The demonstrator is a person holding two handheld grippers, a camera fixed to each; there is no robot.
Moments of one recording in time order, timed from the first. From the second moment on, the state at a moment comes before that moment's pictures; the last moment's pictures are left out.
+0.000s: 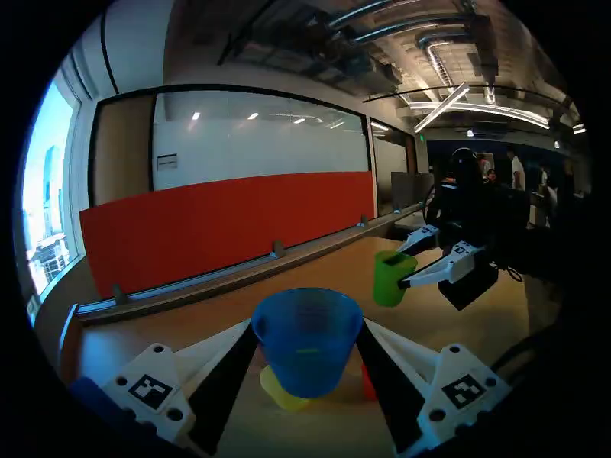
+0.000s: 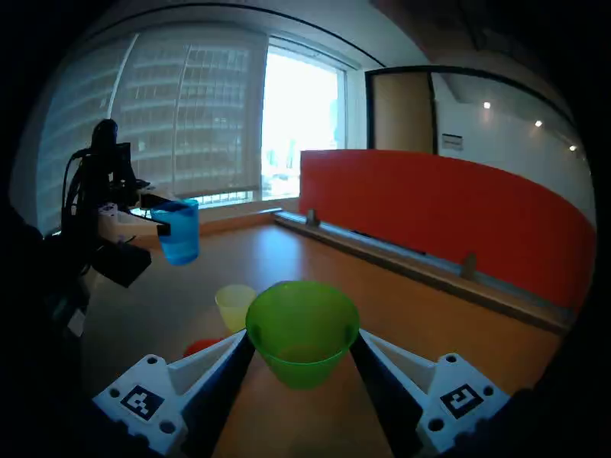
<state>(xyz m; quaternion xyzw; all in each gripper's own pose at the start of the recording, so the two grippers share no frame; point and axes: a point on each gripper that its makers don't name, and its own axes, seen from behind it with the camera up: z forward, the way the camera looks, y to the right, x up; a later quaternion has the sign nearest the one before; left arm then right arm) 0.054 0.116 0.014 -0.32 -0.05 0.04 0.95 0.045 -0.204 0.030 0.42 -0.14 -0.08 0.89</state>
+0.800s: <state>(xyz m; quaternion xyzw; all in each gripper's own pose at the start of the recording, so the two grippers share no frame) 0.062 0.117 0.014 -0.31 -0.04 0.03 0.95 0.094 -0.217 0.022 0.42 -0.06 -0.05 0.90</state>
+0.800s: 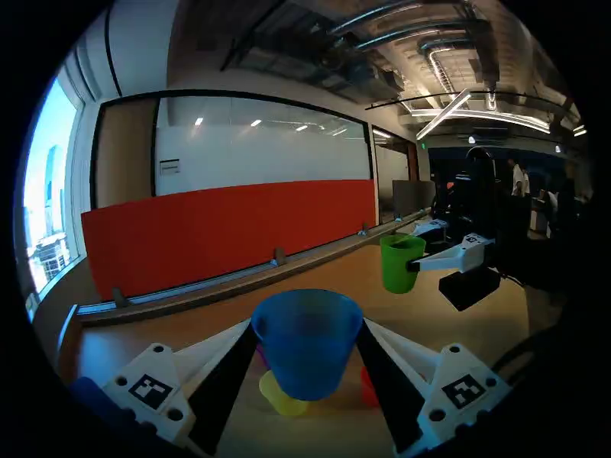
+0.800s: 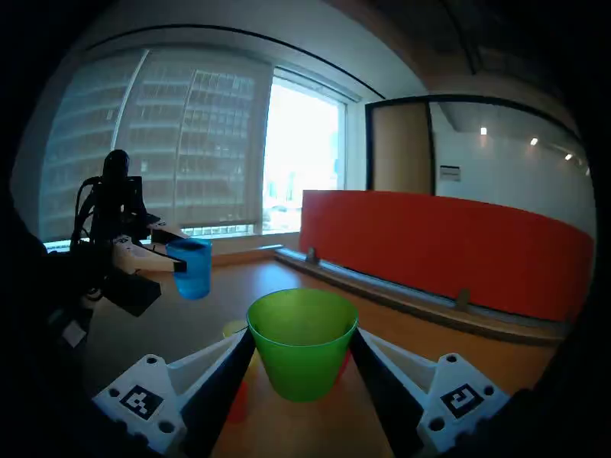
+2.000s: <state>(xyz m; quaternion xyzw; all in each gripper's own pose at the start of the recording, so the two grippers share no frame) 0.085 0.126 0.022 -0.31 0.02 0.05 0.95 0.099 -0.229 0.009 0.46 -0.05 -0.04 0.89</state>
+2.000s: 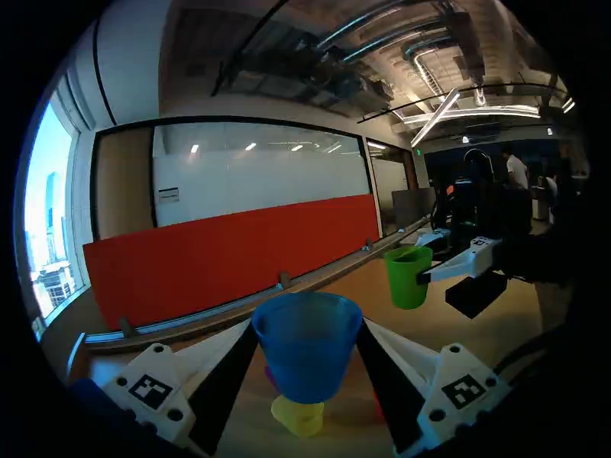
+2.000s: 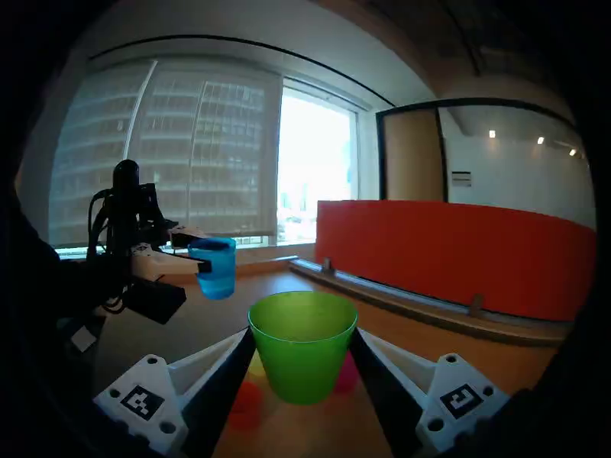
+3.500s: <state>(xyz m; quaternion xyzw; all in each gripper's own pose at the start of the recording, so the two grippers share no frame) 0.143 0.151 0.036 -0.28 0.11 0.24 0.92 0.077 -0.292 -0.025 0.54 -0.06 -0.03 0.84</state>
